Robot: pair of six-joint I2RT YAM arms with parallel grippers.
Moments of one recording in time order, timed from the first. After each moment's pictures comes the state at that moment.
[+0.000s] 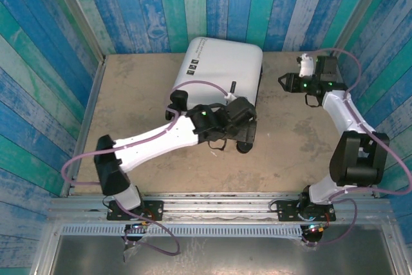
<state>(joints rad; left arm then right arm) -1.12 1.68 1.60 -0.89 -0.24 -0.78 -0.07 1.56 1.18 -0.35 -0.45 0.07</state>
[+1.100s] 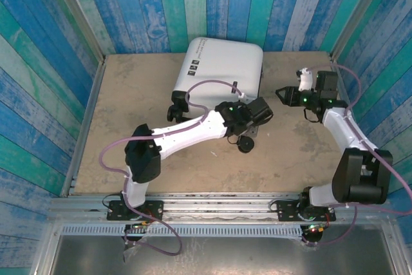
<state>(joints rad) -1.09 1.91 1.69 -0.84 -0.32 -0.73 -0.07 1.38 0.93 -0.23 -0.54 0.07</state>
